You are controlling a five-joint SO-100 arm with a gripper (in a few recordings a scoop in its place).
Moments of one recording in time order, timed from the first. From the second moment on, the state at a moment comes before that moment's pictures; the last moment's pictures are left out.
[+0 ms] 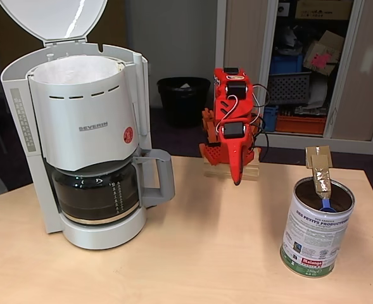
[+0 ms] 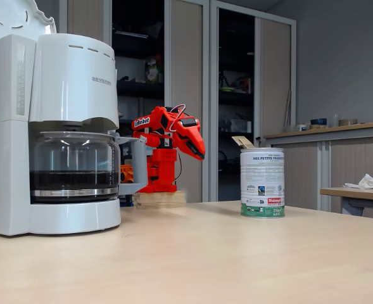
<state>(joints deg) -10.4 171.6 164.6 44.9 10.8</state>
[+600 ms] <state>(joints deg) -4.7 189.8 173.0 55.9 12.8</state>
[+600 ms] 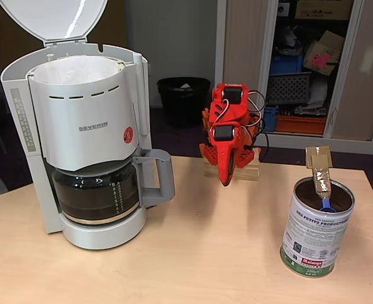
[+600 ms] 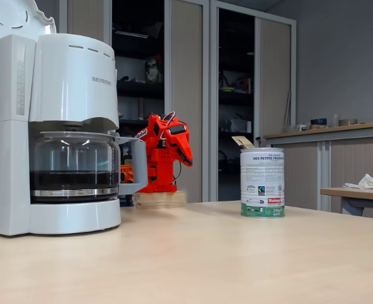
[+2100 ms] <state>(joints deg) -1.2 190.3 179.6 68.8 14.0</state>
